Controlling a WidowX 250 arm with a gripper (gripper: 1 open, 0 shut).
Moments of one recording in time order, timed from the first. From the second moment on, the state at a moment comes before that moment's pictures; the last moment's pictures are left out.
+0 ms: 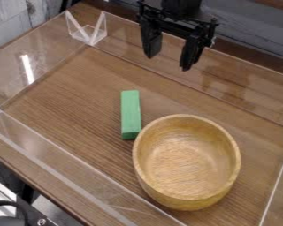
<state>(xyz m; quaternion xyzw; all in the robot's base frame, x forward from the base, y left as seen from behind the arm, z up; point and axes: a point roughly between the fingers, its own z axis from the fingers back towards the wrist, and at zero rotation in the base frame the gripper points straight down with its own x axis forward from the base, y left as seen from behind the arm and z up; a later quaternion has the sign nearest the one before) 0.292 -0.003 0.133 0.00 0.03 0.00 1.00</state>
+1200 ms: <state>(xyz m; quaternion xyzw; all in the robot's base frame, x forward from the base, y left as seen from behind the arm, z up) 0.253 0.038 0.056 -0.03 0.06 0.18 0.98</state>
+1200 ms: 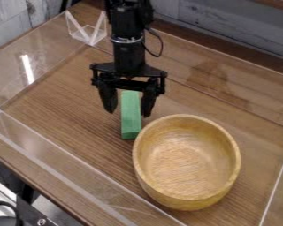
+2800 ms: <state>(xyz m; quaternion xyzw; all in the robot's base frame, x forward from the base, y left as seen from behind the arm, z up) 0.256 0.034 0.045 -0.05 0.03 0.19 0.98</state>
